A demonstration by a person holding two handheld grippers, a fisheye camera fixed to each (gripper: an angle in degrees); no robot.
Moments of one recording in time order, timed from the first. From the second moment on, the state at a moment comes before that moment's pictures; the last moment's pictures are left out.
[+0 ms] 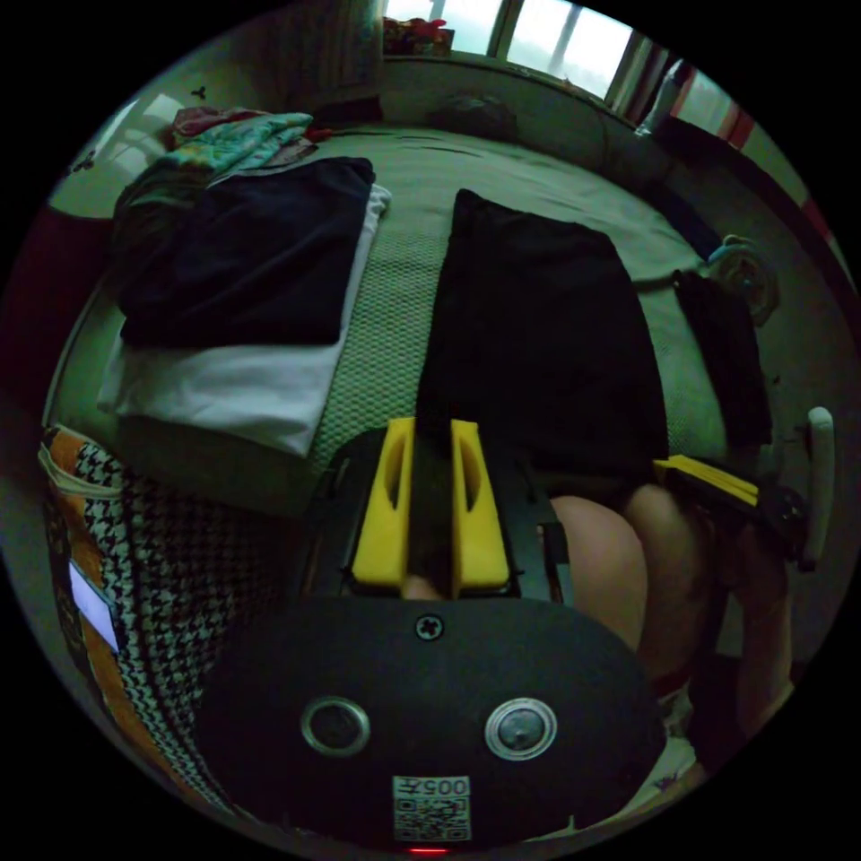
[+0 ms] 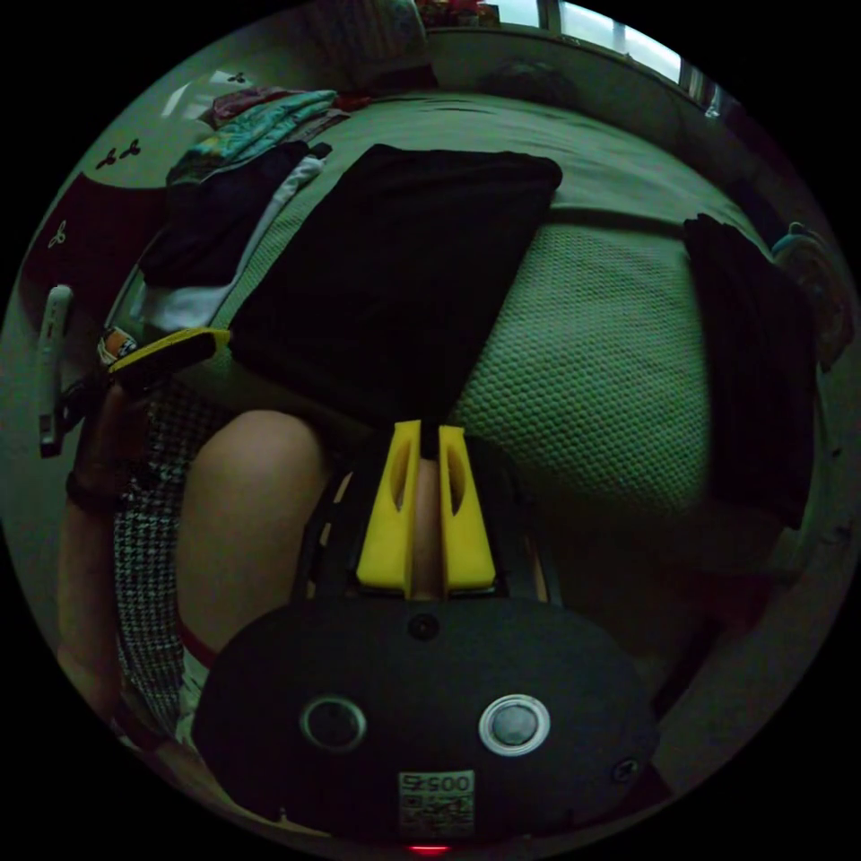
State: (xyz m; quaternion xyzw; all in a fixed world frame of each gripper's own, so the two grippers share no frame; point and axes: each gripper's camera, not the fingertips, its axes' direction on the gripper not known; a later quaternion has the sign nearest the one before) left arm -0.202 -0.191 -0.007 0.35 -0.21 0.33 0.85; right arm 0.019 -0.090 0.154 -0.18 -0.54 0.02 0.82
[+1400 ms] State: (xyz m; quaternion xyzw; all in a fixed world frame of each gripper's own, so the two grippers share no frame) left arm -0.075 -0.149 0.085 0.27 -0.24 0.34 0.87; right arm 0.135 -0.220 0.315 -0.13 -0.52 0.14 0.83
